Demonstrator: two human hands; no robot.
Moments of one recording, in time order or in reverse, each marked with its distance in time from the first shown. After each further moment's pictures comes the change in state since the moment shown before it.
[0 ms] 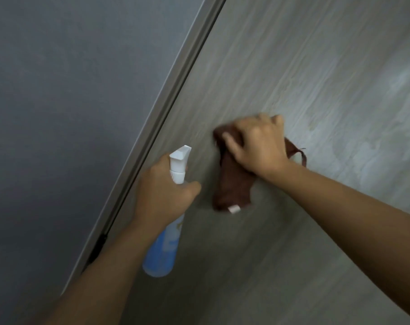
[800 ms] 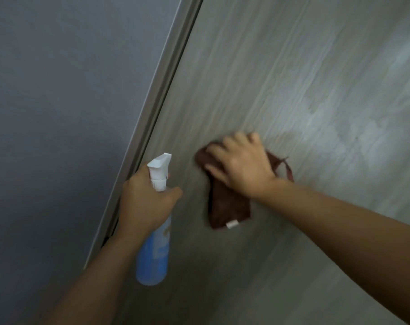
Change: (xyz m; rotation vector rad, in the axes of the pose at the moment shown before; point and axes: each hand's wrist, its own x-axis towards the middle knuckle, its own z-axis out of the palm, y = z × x) left_hand 0.002 -0.046 -0.003 -0.021 0.023 -0.070; right_hand -0.050 -0.028 0.028 -0.052 0.036 -0.249
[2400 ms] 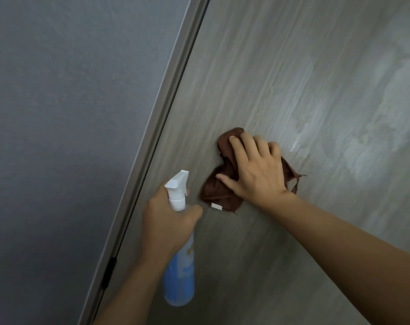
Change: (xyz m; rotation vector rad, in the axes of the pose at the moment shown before) left_hand -0.026 0.038 0.013 -0.120 -0.042 0.013; right_hand -0.003 0.021 -0.027 -0.128 -0.116 0.298
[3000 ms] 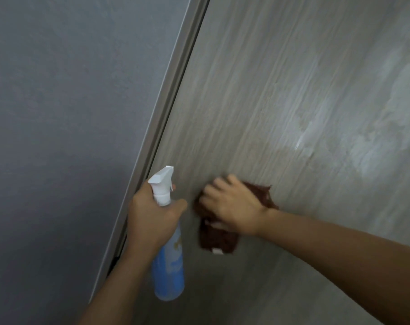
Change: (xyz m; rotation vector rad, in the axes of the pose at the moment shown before) left_hand 0.014 -0.003 -0.020 0.015 0.103 -0.013; right_hand -0.028 -0.044 0.019 0.167 -0.061 -0.607
